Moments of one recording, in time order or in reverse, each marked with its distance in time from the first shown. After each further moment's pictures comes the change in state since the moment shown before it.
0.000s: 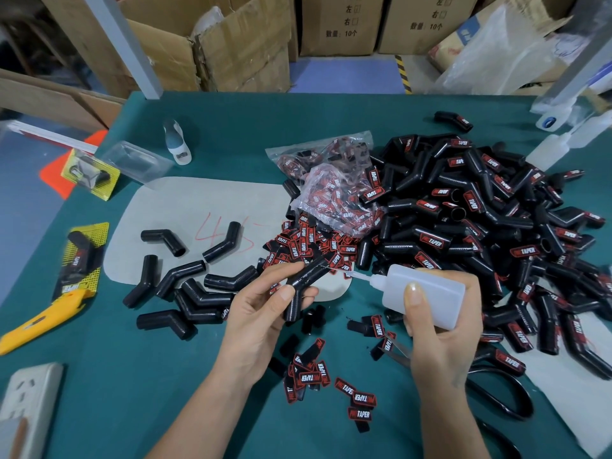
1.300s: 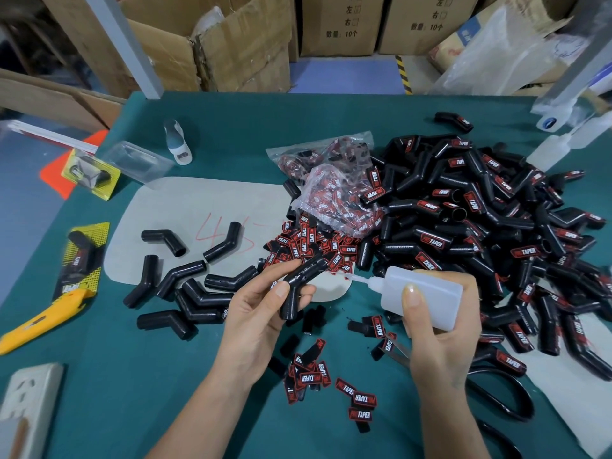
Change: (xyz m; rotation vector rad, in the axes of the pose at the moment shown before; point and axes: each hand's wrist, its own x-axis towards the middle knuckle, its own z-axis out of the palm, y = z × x) left_hand -0.001 0.003 0.004 -0.039 0.091 -0.012; right_hand 0.000 0.000 0.000 0.007 -0.010 -0.013
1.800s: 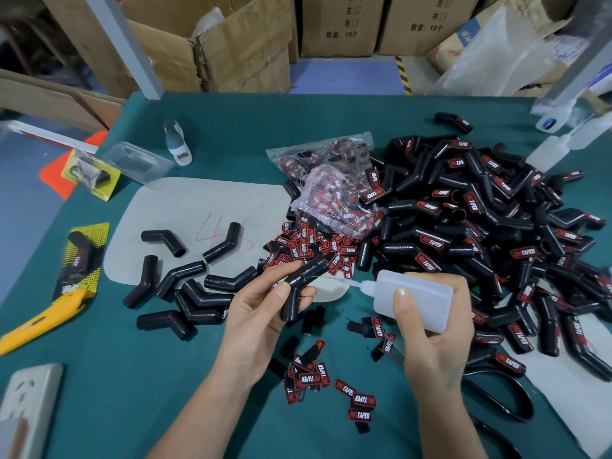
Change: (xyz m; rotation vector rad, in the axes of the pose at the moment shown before) left_hand 0.000 -0.001 -0.003 0.016 -0.048 -0.014; right_hand -0.002 -0.002 0.003 -0.012 -0.038 -0.028
